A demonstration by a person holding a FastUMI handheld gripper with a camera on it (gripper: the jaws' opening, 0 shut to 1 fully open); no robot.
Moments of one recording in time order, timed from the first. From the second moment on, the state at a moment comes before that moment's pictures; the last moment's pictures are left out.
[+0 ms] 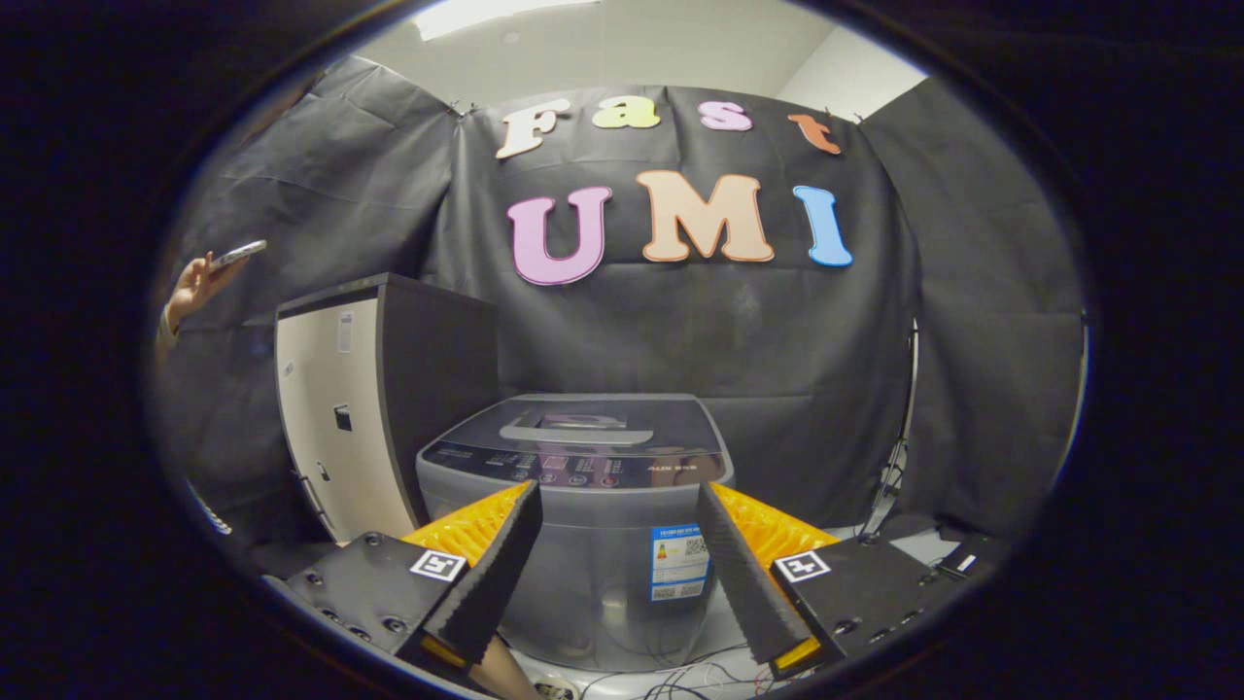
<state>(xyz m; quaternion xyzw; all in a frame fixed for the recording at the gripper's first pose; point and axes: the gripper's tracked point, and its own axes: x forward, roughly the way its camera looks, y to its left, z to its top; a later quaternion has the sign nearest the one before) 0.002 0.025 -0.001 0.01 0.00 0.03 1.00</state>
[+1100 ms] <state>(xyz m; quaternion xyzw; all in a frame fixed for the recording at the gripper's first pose) 0.000 0.021 -0.001 0.01 0.00 0.02 1.00</state>
